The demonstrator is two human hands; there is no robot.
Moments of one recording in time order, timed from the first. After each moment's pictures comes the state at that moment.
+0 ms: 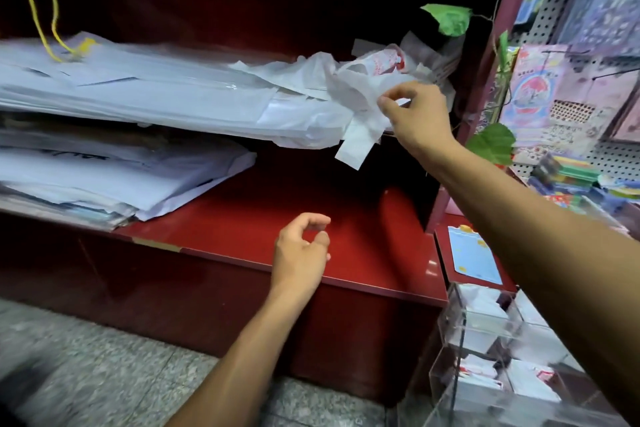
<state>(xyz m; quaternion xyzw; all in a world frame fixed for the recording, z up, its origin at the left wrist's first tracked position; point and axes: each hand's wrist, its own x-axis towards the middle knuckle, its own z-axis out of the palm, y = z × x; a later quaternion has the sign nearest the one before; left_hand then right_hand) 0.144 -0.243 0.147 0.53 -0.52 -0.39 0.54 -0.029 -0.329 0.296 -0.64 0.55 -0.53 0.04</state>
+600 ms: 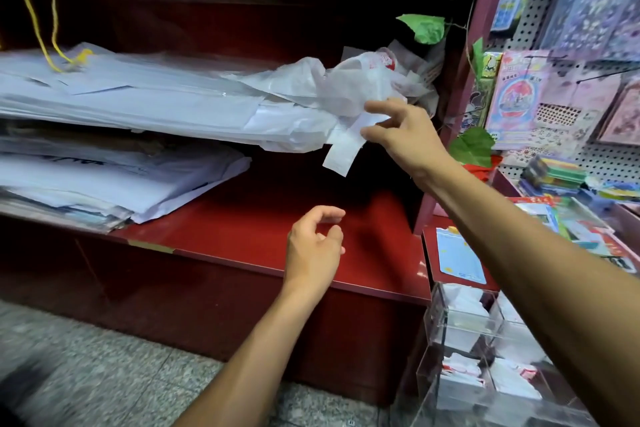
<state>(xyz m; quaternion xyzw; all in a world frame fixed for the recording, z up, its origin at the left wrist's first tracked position) 0.103 -0.231 0.163 0.49 -0.54 -0.38 0.56 -0.044 -0.297 0.288 -0.67 0.50 -0.51 0.18</state>
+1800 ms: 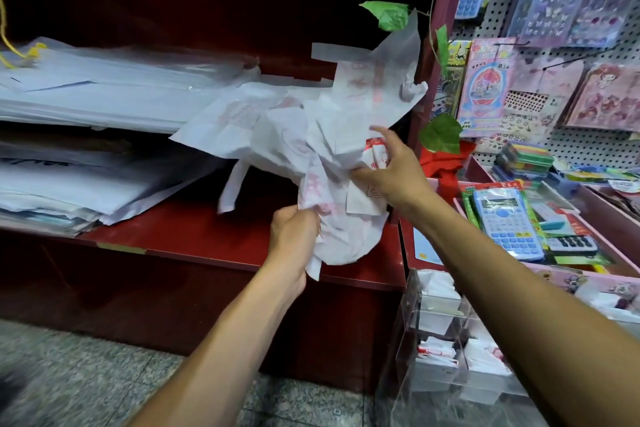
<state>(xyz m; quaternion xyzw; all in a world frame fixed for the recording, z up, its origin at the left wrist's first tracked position) 0.083 -0.223 0.192 0.50 -0.43 -0.52 0.54 -0.079 -0.276 0.229 -0.62 0.55 -0.52 0.20</state>
